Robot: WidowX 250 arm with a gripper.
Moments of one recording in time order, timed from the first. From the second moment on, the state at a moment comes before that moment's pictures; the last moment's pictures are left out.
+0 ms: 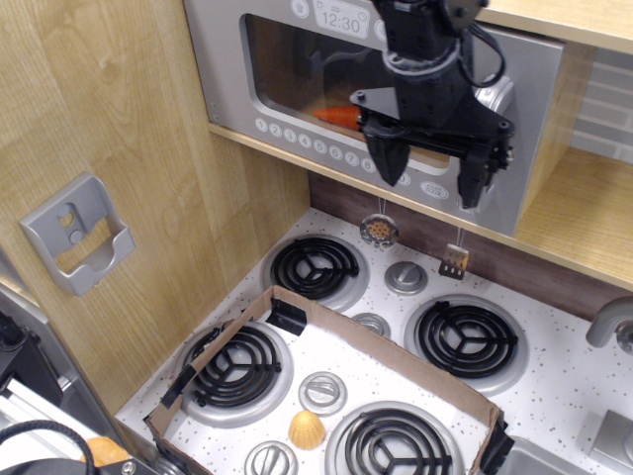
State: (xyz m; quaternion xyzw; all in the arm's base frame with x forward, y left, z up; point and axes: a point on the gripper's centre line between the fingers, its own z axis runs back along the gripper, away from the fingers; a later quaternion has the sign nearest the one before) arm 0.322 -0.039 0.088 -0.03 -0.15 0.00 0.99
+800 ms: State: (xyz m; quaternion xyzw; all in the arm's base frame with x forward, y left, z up) arm 0.348 -0.048 0.091 -0.04 -0.15 -0.02 0.99
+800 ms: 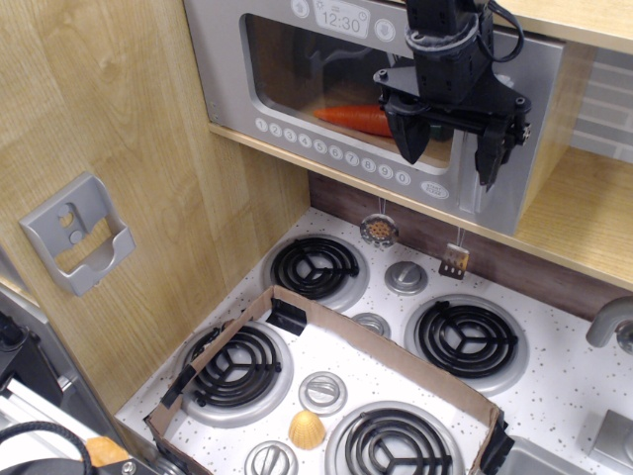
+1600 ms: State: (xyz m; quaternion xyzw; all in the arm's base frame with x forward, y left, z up) arm 0.346 -0.052 0.091 -0.02 -0.17 0.00 0.99
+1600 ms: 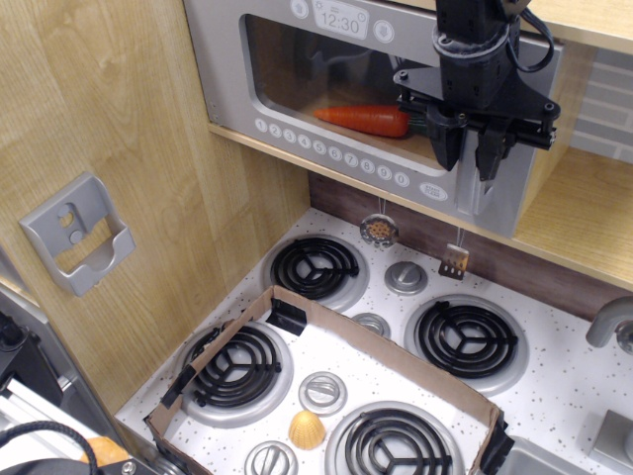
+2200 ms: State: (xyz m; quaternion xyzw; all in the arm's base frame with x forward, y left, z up) arm 0.316 -0.040 0.089 -0.02 -0.14 0.03 0.99
